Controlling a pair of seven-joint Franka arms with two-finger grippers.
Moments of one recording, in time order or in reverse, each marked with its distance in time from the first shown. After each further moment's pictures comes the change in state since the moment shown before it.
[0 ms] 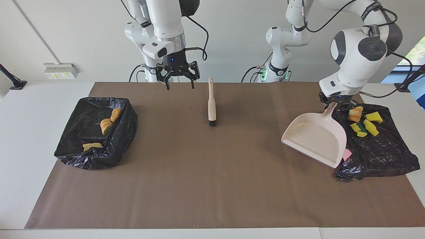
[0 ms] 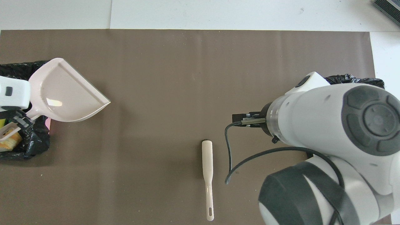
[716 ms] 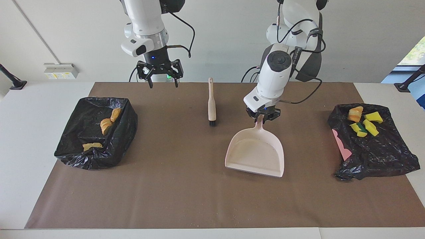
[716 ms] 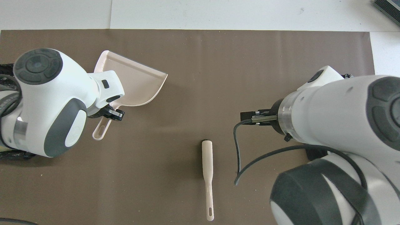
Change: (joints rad) left arm -0.409 0.276 0.000 0.195 -0.167 0.150 -0.753; right arm 0.179 -0.008 -0.394 0.050 -0.019 -0.079 -0.177
